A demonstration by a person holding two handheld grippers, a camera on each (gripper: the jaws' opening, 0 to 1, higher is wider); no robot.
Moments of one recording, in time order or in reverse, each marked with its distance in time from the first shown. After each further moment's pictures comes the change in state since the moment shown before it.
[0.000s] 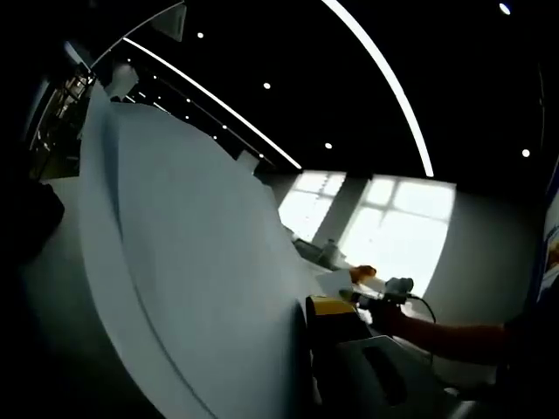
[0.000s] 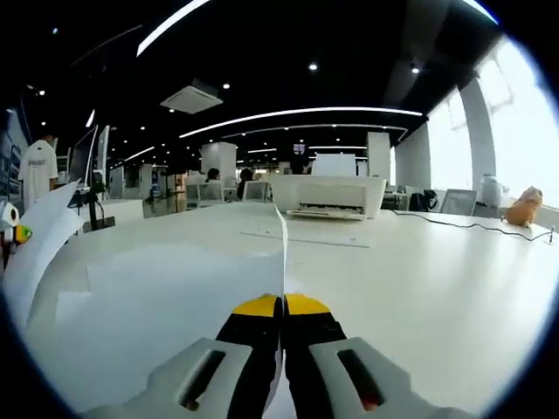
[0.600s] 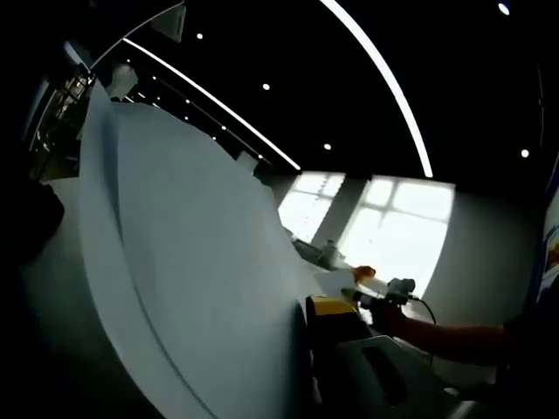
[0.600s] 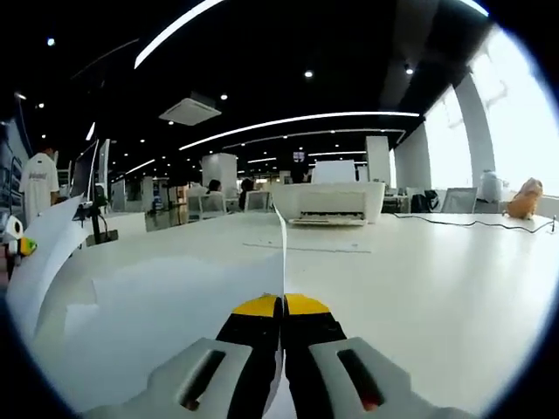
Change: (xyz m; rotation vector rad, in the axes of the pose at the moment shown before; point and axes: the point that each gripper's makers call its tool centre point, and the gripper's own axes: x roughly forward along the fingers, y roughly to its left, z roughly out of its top) left arm 0.000 -0.001 0.000 0.001 -0.004 -0.004; right arm -0.005 -0.001 0.009 0.044 -0.053 0.012
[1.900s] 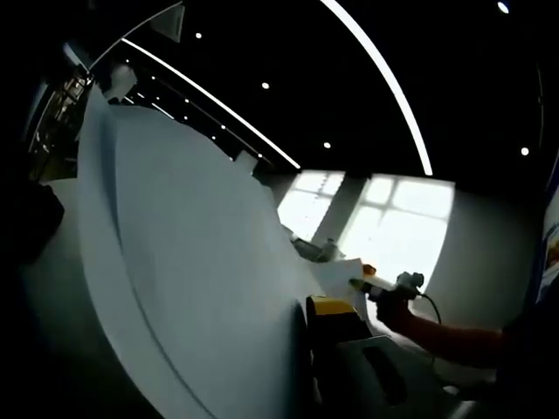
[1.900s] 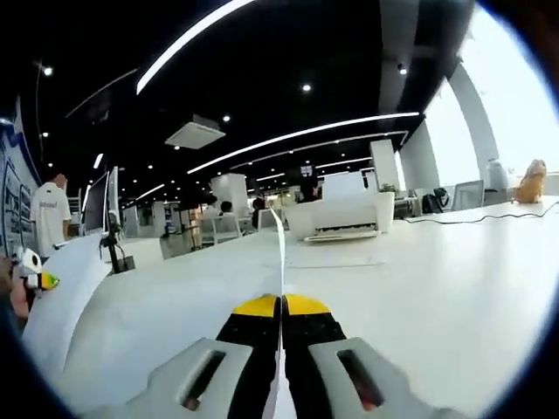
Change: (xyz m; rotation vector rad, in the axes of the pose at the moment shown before) left arm 0.000 0.003 0.000 0.007 0.006 0.002; right arm -0.013 0.023 0.030 0.088 -0.074 0.078
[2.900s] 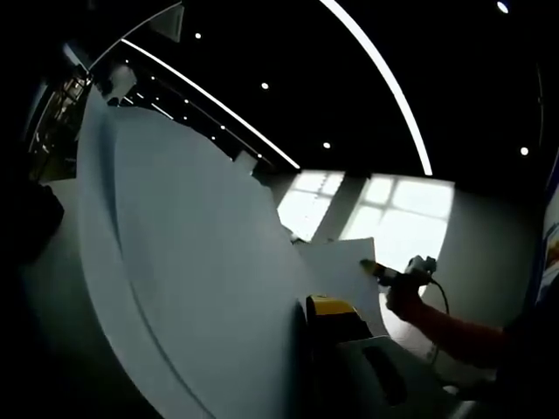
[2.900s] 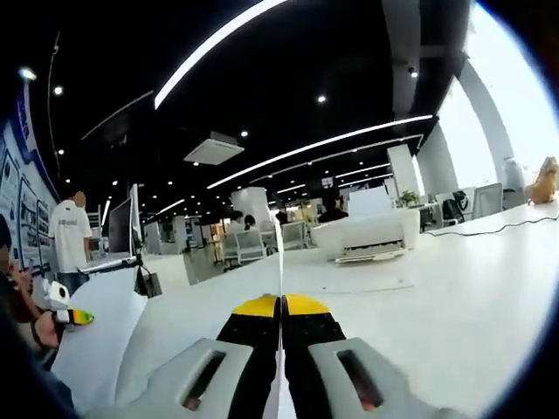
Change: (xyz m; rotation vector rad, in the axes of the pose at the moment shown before) left arm 0.000 -0.001 -0.001 0.003 -0.002 -0.002; right arm -0.010 0.051 0.053 0.041 -0.069 0.116
